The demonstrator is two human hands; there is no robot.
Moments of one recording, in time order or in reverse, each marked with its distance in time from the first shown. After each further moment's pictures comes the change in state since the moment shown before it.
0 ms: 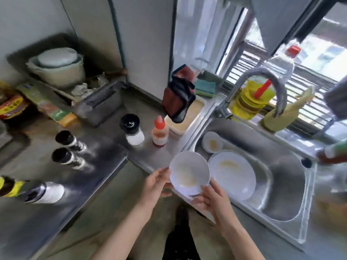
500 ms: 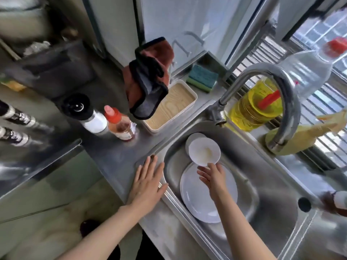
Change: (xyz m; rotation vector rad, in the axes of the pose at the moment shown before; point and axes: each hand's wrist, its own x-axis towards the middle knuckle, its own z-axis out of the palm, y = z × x) left_hand 0.110 -0.082 0.102 1.526 0.185 0.315; right_hand 0.199 -0.024 -0.152 -0.048 0.231 0.132
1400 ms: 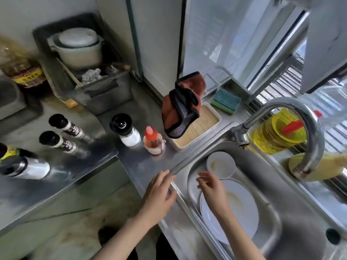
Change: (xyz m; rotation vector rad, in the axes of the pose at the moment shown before) left_hand -0.022 -0.023 -0.066 -0.559 0.108 -0.092; right_hand -0.060 -0.015 0.070 -0.631 -0.190 -0.430
